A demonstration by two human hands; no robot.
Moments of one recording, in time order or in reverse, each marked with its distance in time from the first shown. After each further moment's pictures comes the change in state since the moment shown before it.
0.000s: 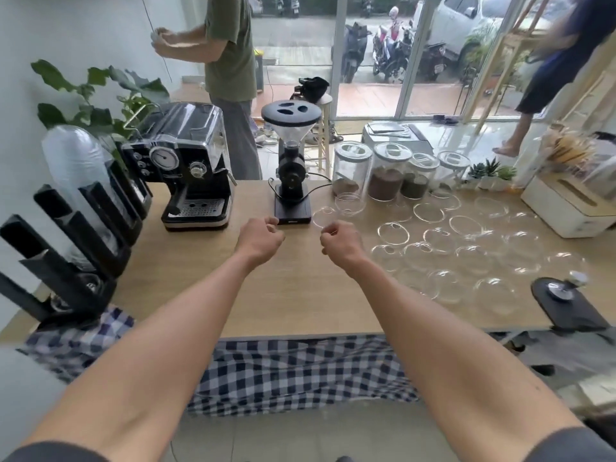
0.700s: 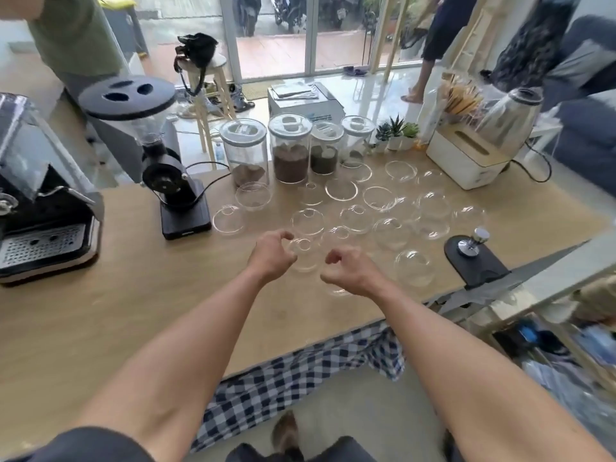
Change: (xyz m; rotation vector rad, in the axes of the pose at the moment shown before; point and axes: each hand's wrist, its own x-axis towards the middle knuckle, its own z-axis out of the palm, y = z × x) left_hand 0.050 0.078 0.230 0.154 -0.414 0.196; right_hand 0.018 0.157 -0.153 -0.374 -0.045 0.086
